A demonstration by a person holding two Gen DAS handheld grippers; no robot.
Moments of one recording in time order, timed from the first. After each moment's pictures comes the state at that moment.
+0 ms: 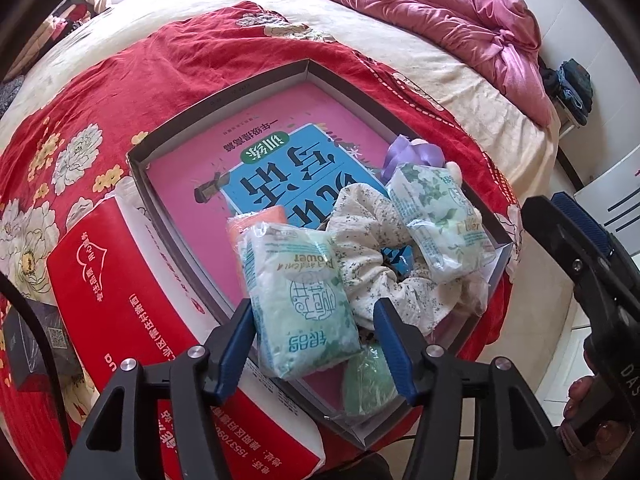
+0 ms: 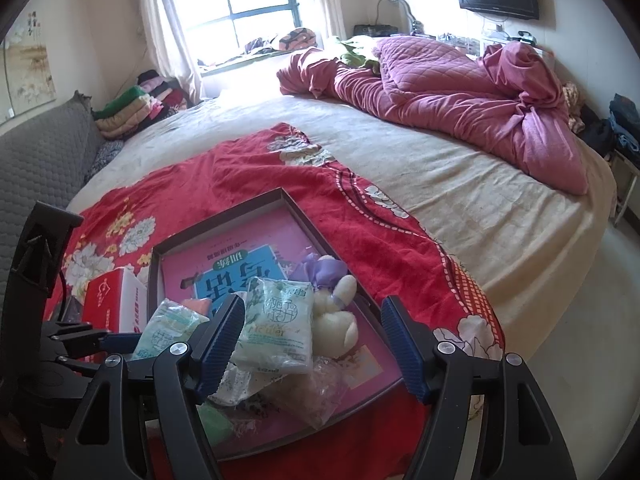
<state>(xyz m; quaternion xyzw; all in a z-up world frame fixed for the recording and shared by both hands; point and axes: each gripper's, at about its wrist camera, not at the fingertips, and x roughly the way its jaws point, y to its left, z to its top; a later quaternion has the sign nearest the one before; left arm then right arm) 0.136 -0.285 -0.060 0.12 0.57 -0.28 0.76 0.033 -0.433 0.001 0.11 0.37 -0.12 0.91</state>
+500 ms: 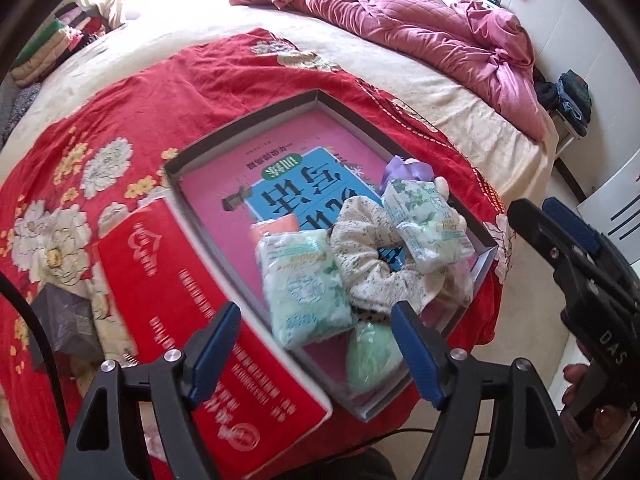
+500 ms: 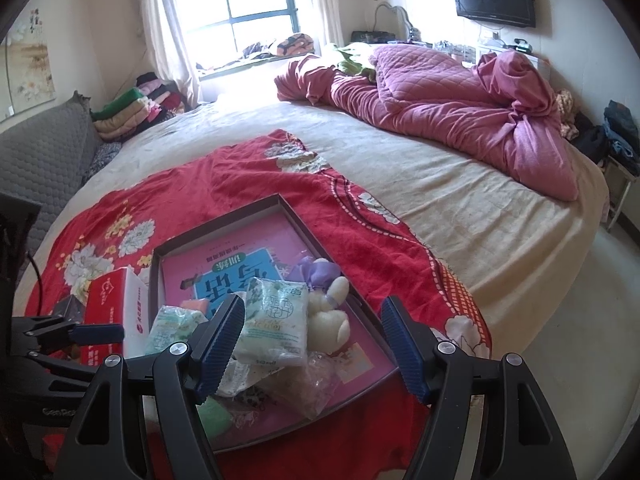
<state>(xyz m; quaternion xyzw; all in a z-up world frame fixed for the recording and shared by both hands) 0.113 -0.262 -0.026 0.11 0.54 -0.27 0.79 0.020 -0.426 0.014 0.10 0.36 -0.13 0.92</state>
